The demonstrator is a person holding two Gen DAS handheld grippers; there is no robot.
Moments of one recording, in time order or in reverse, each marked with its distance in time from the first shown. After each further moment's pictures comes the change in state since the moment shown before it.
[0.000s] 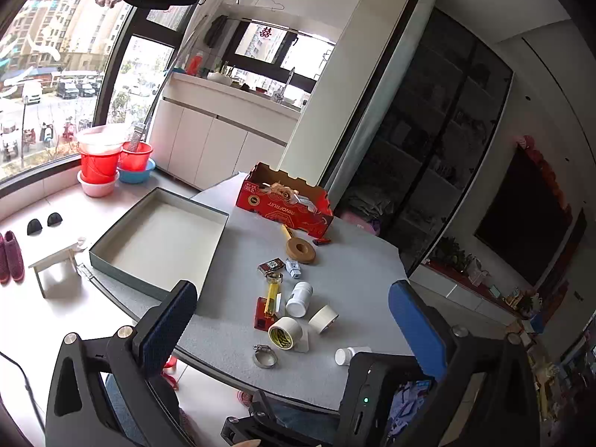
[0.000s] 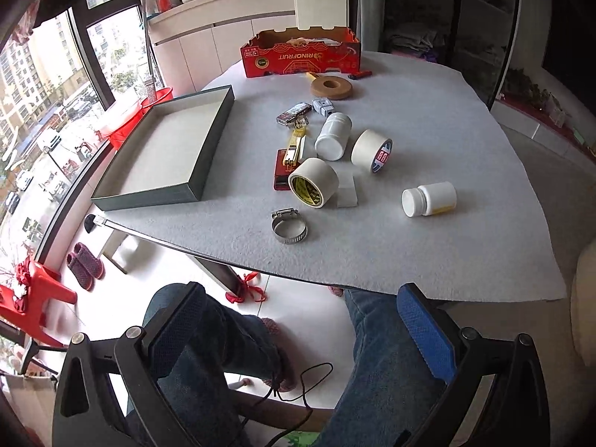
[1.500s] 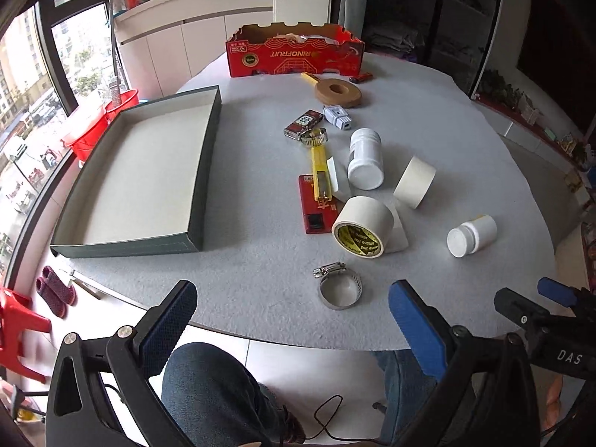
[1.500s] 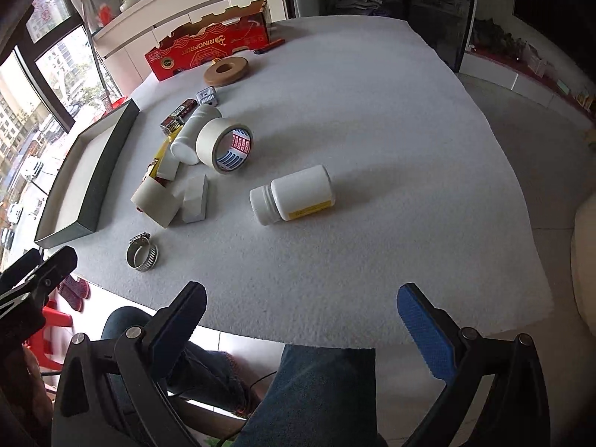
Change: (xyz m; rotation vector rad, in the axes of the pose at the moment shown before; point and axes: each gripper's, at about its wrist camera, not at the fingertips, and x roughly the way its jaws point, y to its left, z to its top) left arm 0.188 0.004 -0.072 0.361 0.543 0.196; right arm 0.050 -0.152 0.033 0.133 0.118 -0.013
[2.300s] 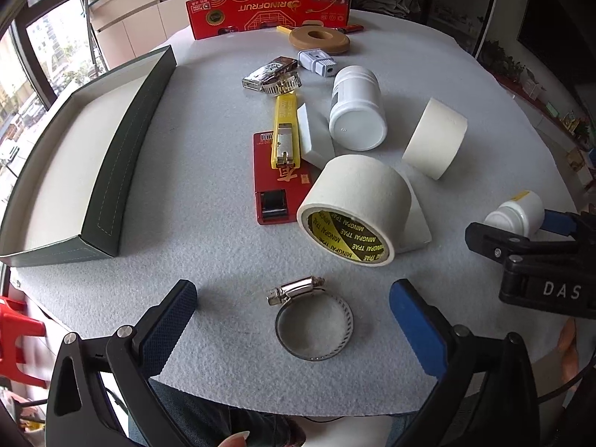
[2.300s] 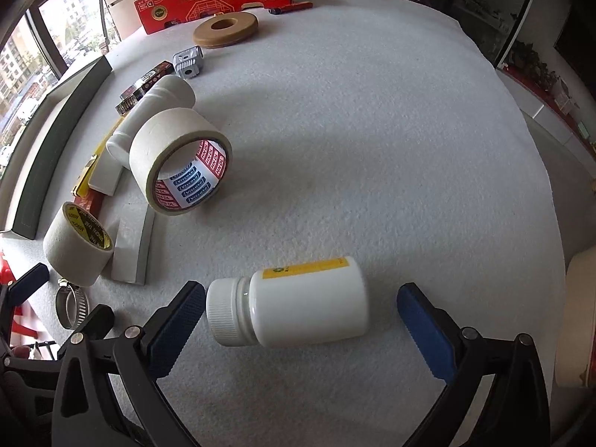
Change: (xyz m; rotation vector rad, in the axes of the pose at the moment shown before) left arm 0.076 -0.023 0.000 0.041 0.078 -0.010; right arm 0.085 0.006 0.056 -0.156 0.086 -0.076
